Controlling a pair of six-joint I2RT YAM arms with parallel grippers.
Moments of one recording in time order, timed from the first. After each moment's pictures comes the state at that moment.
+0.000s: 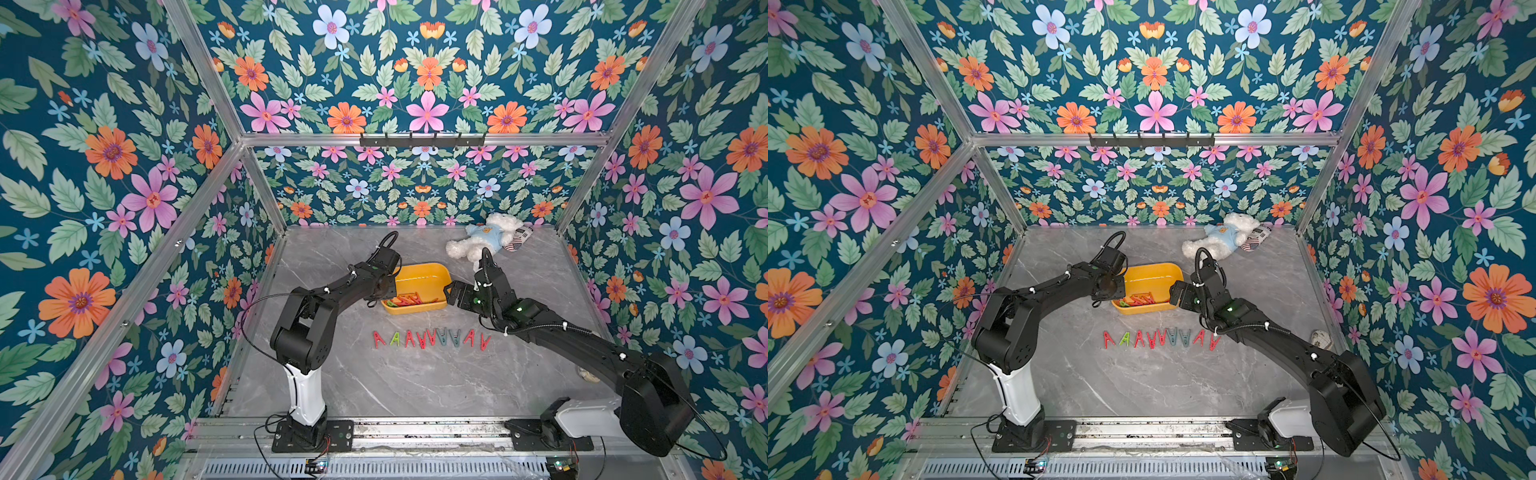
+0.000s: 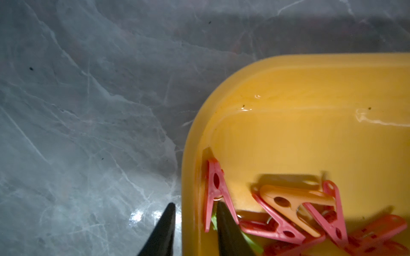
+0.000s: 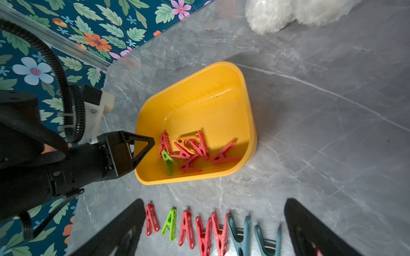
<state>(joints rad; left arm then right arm) -0.51 1.89 1.31 -0.58 -0.19 -0.54 0.65 1.35 0.89 -0.21 0.04 0.76</state>
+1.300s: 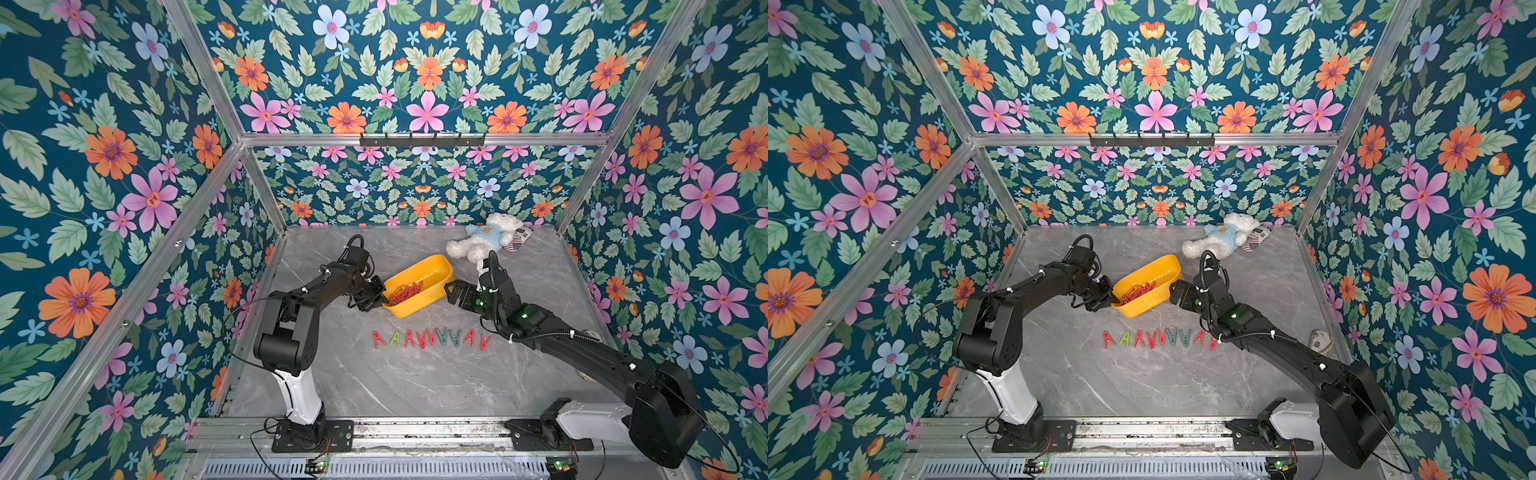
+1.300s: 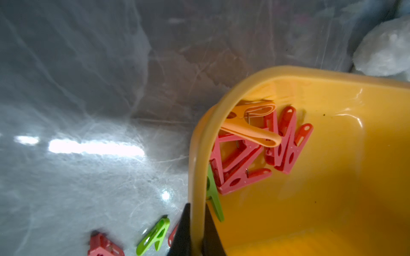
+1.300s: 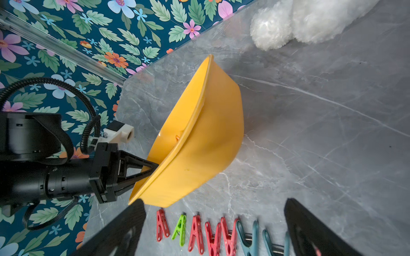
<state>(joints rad) -0.31 1.83 1.26 -0.64 0.47 -0.80 0.67 1.28 0.84 -0.15 0.08 0.79</state>
